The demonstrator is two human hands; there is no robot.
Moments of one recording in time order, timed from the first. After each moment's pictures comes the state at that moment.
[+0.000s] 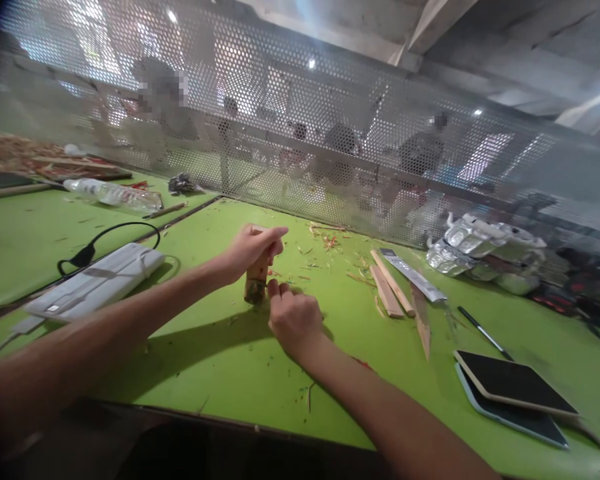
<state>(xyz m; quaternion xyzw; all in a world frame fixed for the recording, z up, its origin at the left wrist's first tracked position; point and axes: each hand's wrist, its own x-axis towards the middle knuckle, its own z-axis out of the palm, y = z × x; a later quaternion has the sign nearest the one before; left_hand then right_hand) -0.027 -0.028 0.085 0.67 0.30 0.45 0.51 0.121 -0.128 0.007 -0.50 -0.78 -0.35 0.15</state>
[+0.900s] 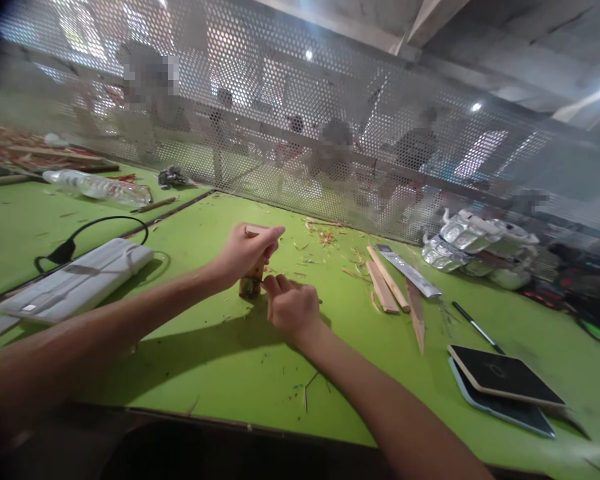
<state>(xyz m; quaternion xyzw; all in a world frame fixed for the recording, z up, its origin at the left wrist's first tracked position) -0.024 -0.047 0.088 0.67 0.32 0.49 0.47 0.127 -0.119 0.016 -0.51 -0.81 -0.25 0.16</state>
